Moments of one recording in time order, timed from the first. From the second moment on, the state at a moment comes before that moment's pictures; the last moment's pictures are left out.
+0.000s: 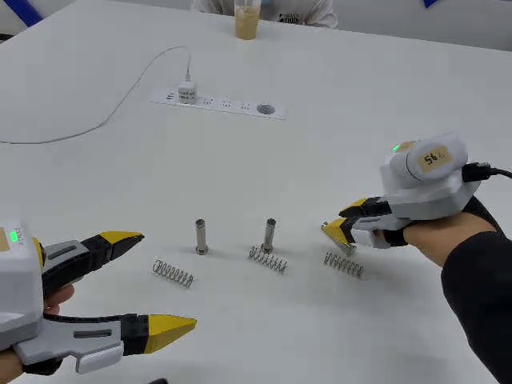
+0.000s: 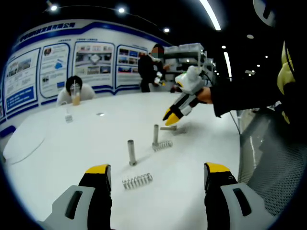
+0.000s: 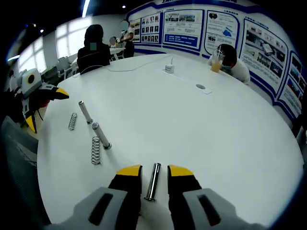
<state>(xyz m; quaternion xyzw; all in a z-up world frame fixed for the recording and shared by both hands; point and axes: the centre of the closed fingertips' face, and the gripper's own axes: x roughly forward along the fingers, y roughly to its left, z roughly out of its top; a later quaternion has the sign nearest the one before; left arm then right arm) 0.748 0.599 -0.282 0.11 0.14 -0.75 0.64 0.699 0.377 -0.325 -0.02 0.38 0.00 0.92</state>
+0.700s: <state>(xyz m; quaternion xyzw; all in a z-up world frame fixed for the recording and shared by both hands) 0.750 0.601 -0.284 0.10 0.14 -0.74 0.65 0.706 0.376 -0.346 0.01 0.42 0.00 0.91</state>
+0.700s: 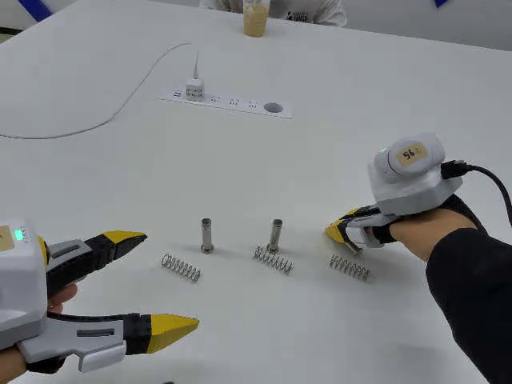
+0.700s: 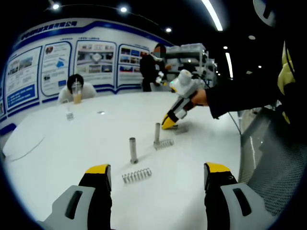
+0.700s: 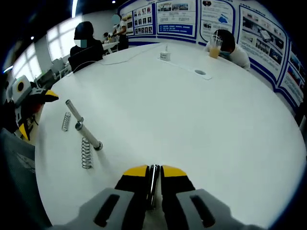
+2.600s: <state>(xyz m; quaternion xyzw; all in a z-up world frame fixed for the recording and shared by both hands) 0.744 0.595 -0.272 0.11 0.12 -0.75 0.64 0.672 0.395 -0.296 0.00 0.36 -0.02 0.93</state>
